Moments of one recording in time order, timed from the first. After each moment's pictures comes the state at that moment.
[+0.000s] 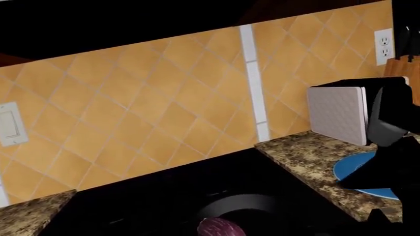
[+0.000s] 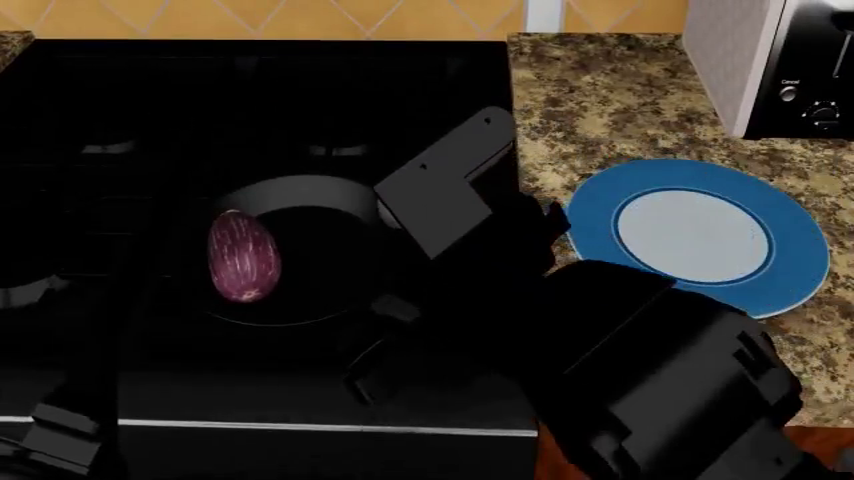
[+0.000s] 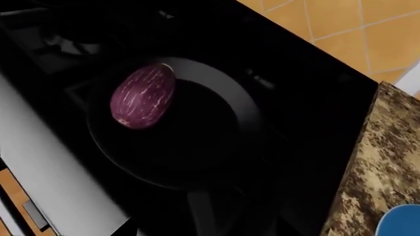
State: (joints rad) left arm -0.37 -0.68 0.09 0.98 -0.90 -0.88 -0.56; right arm 1.16 0.42 -0.79 0.04 0.78 1.04 -0.04
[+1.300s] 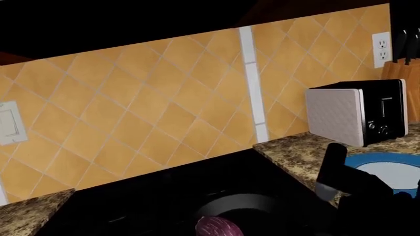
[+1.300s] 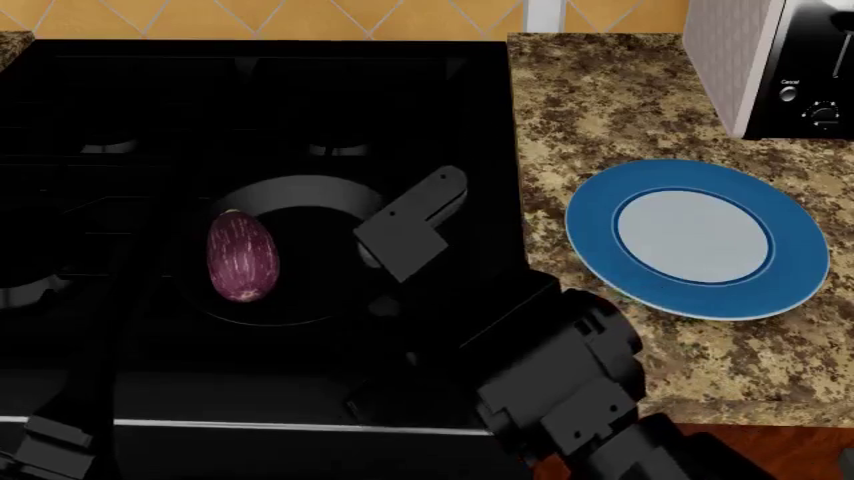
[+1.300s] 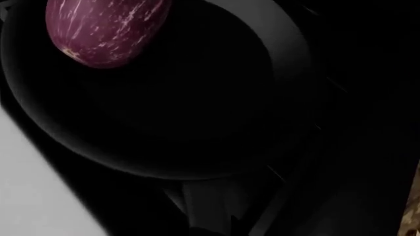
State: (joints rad) left arm -0.34 -0.72 0.11 0.98 -0.91 -0.81 -0.58; right arm 1.22 0.17 -0.99 0.67 0.59 0.79 -0.27
